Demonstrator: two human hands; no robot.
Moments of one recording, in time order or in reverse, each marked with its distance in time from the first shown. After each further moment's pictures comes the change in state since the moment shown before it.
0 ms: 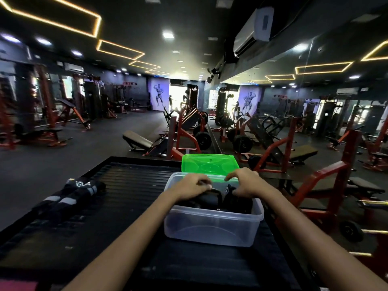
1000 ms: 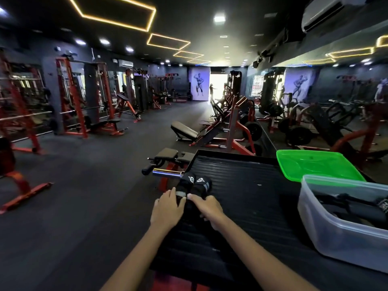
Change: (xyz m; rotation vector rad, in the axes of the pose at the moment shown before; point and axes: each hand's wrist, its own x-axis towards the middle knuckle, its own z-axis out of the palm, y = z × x) left_hand -0.218 -0.300 -0.161 0.347 0.340 -0.651; right_hand 0.099 -0.425 0.162 1.037 -0.267 0.375
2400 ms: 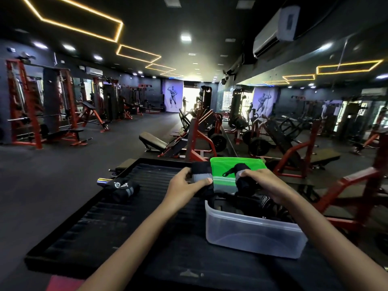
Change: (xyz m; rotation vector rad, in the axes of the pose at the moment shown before) left_hand -0.079 0.289 -0.004 -0.984 -0.116 0.191; right_hand -0.076 0.065 -0.371 0.103 0.230 -0.202
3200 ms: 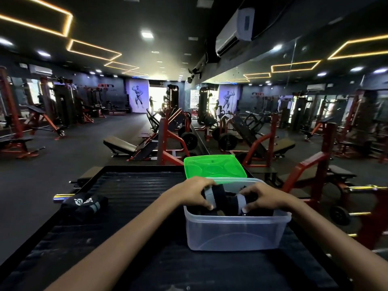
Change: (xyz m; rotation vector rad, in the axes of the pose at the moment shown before) left_hand 0.063 -0.002 0.060 0.875 -0.690 0.425; right_hand -0.005 0.050 -0.057 -0.748 -0.314 -0.236
